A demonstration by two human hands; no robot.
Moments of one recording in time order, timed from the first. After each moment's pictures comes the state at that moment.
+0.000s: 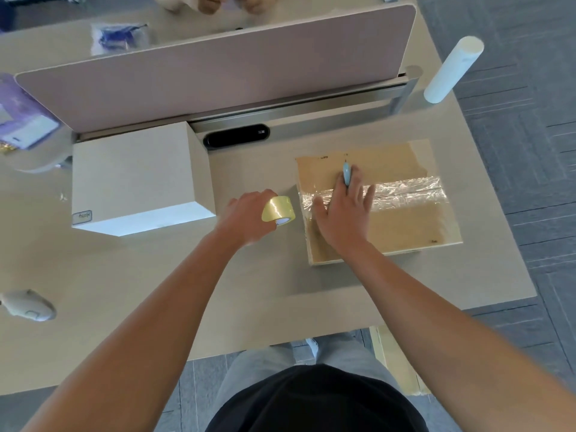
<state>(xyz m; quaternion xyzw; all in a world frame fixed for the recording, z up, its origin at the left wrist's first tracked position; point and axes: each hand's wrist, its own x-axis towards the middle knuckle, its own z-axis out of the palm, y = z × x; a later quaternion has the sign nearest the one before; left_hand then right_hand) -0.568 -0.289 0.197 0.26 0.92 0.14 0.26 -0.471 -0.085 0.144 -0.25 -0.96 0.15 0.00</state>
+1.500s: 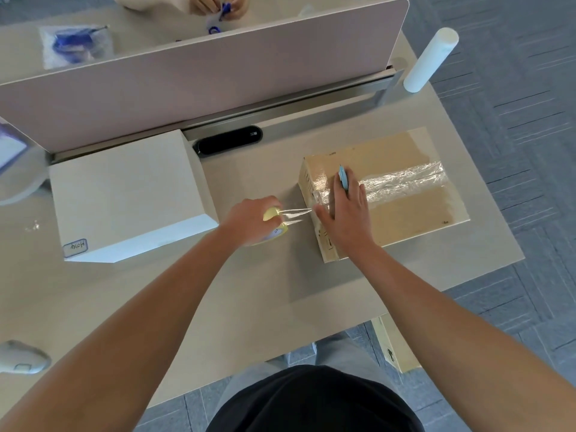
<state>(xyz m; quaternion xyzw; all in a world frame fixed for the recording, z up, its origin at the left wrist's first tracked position) -0.612 -0.323 0.176 0.30 0.87 0.19 0.34 -0.471 -0.128 0.147 -0.25 -0.95 0.20 0.03</state>
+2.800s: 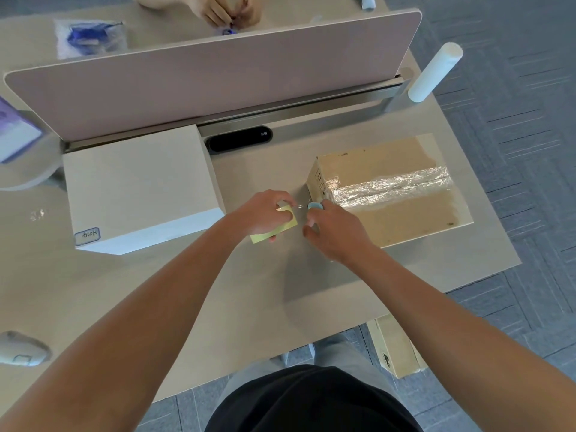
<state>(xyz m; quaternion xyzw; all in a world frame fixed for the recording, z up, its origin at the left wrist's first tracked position) -0.619 -0.328 0.197 0.23 0.81 0.30 0.45 -0.479 -0.186 0.207 -0.16 -0.96 0.18 -0.15</state>
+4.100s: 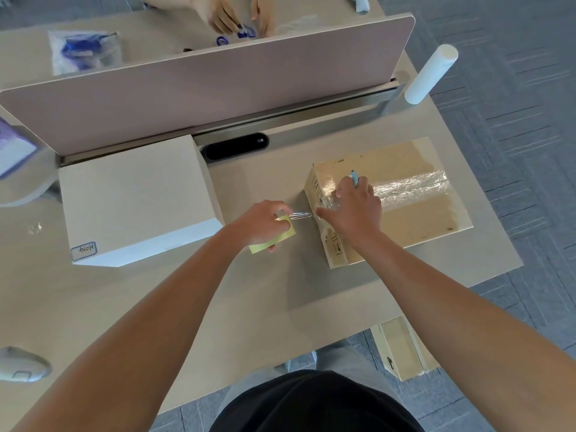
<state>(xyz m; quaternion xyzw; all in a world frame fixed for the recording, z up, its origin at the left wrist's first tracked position) -0.621 -0.325 0.192 0.23 0.80 0.28 0.47 -0.505 -0.134 0.183 -0.34 -0.93 0.15 -0.04</state>
